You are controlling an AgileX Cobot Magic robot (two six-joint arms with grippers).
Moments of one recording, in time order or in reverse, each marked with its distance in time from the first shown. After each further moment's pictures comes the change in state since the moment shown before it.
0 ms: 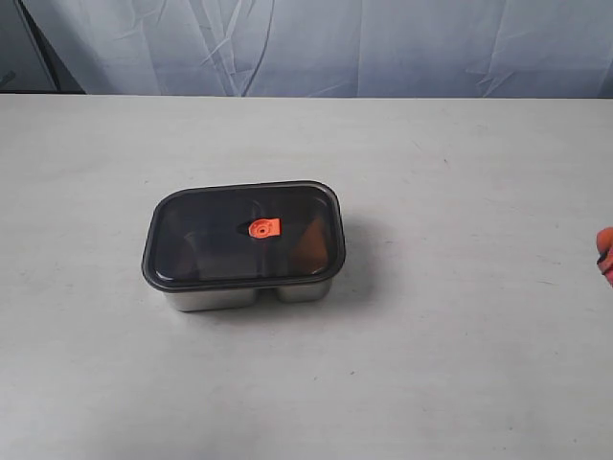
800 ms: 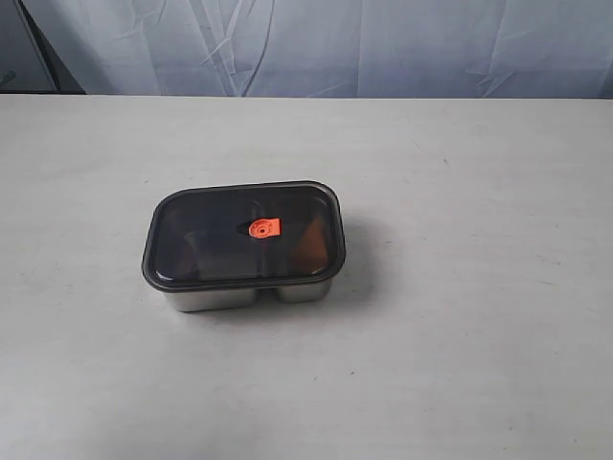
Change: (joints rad) left arm 0.000 0.000 0.000 0.000 0.000 0.000; right arm 0.000 0.000 0.024 0.902 0.033 -0.952
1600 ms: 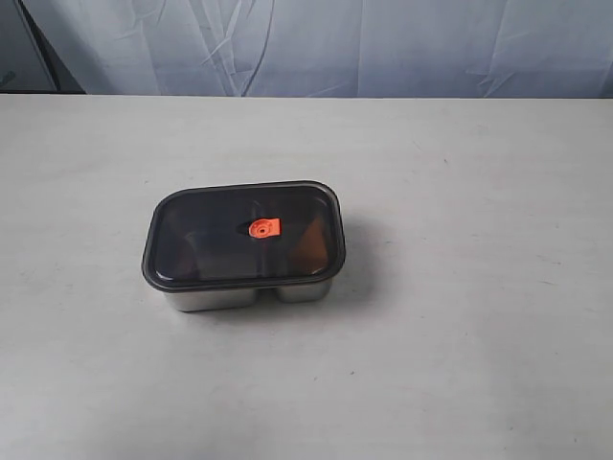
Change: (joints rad) left arm 0.000 0.000 0.000 0.000 0.000 0.000; right arm 0.000 -0.021 0.082 0.872 0.398 -0.855
